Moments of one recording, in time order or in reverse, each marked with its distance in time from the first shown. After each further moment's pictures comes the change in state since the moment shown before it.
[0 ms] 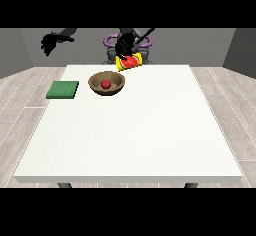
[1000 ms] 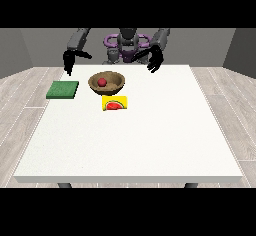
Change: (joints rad) left arm 0.453 -0.076 0.671 -0.488 1.251 0.342 -0.300; right arm -0.026 0.187 0.059 -0.079 0.057 -0.216 0.008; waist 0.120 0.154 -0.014
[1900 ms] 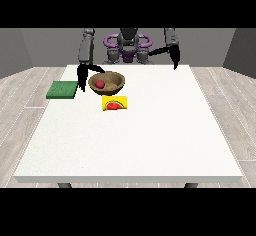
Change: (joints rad) left arm 0.185 0.091 0.109 -0.161 0.296 -0.324 -0.263; right arm -0.137 0.076 -0.004 0.291 0.030 -0.177 -0.154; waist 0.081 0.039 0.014
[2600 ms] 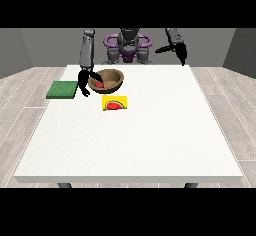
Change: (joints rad) left arm -0.014 0.036 0.013 -0.121 0.014 -0.064 0.016; right arm -0.057 -0.039 -0.042 0.177 0.006 -0.135 -0.133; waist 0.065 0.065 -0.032
